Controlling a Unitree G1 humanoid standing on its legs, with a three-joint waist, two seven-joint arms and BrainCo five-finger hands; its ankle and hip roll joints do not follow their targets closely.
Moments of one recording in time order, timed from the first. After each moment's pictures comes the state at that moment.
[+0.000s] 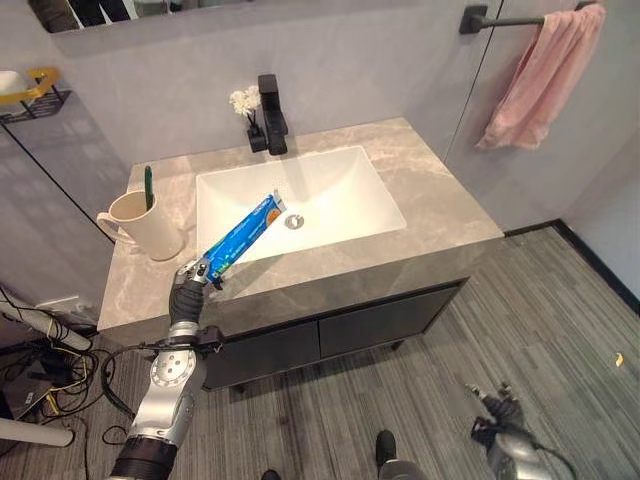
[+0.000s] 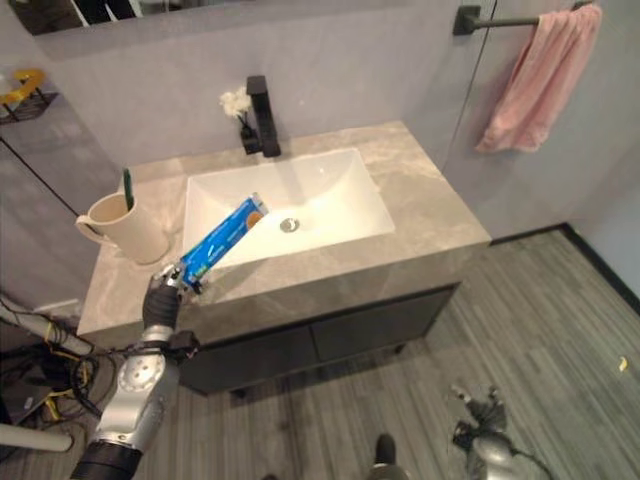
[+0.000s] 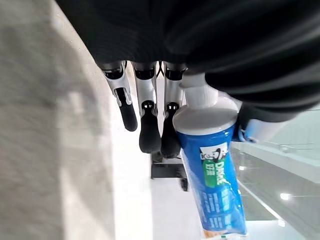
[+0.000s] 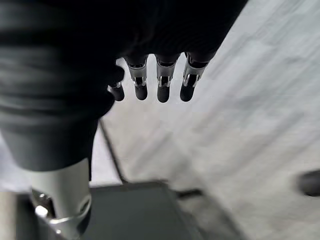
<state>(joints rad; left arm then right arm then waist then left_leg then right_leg) -0.05 0.38 -0.08 0.14 -0.43 -0.23 0.22 0.04 -0.31 -0.15 0.75 0.38 -0.08 -0.31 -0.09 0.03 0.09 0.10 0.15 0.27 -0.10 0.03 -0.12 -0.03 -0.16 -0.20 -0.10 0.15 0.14</state>
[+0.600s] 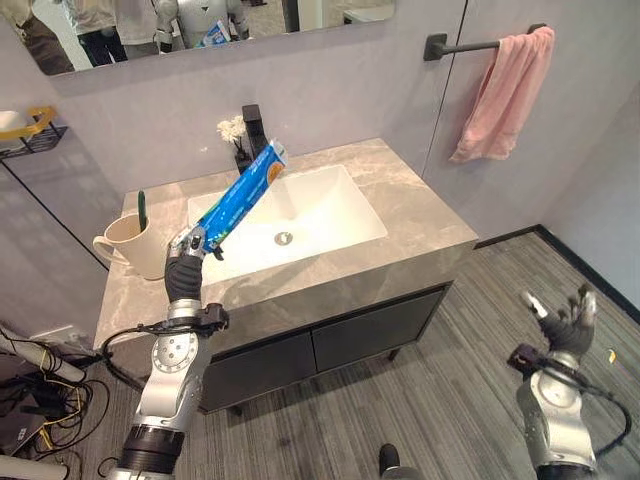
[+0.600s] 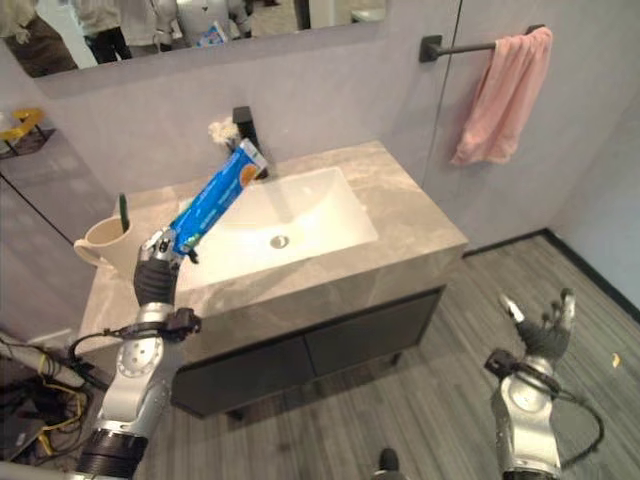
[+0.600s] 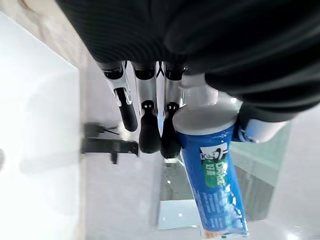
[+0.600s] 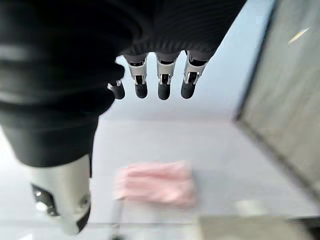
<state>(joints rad) -0.12 0.34 -0.05 -0.02 -0.42 -0.24 0.26 0.05 -0.33 -0.25 0.04 0.24 -0.15 -0.48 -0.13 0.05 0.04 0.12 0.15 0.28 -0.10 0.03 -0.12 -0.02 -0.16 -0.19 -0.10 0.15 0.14</state>
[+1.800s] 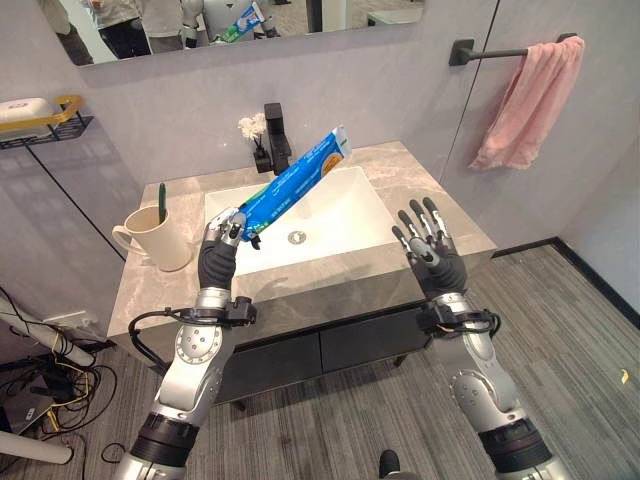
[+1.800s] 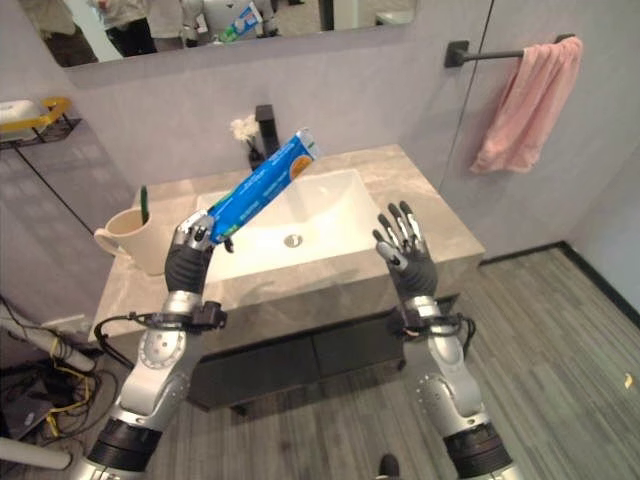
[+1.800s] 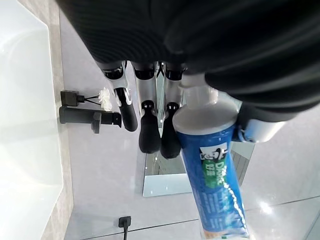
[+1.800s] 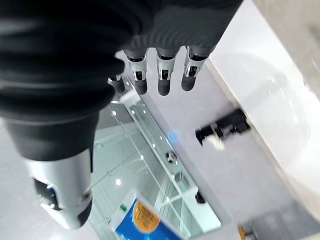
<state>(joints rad) -0.16 0.34 -0.18 -0.08 -0.39 -0.24 0.21 -0.17 -0.32 0.27 -0.12 0.81 -0.18 -0.04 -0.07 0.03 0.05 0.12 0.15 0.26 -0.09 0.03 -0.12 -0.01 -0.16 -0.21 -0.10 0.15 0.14</state>
